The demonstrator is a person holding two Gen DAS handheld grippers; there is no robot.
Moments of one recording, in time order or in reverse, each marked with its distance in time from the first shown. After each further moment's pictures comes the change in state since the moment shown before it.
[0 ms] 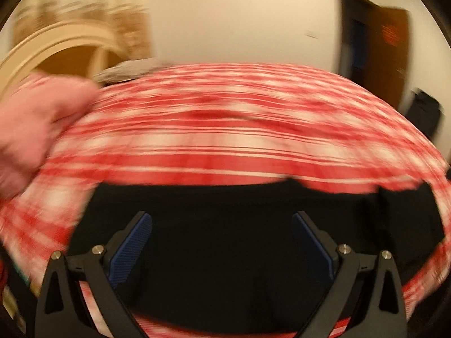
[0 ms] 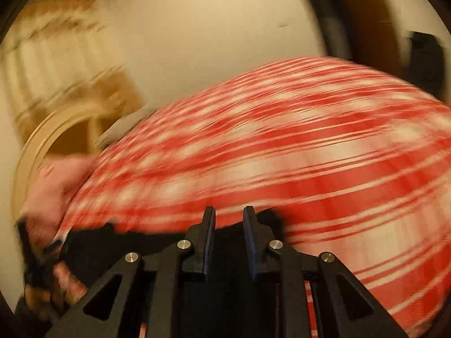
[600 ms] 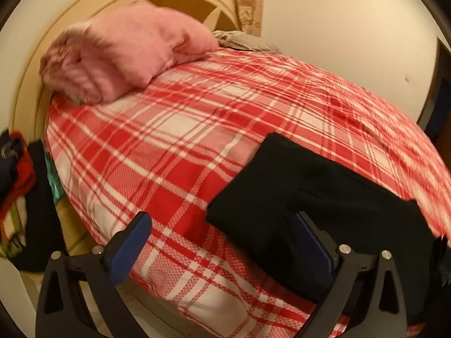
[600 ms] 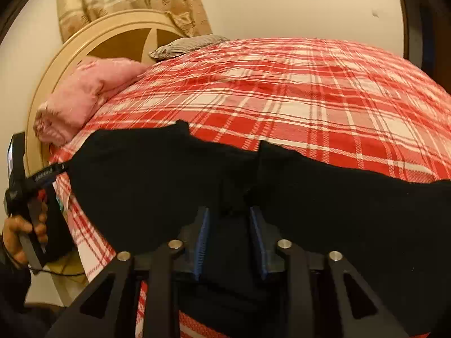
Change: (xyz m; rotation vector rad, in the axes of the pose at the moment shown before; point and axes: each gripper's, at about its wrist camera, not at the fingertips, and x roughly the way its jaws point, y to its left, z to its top) left arm 0.007 0.125 -0.053 -0.382 0.062 0.246; right arm 0.100 0.141 -0.081 -0.332 0.239 0.110
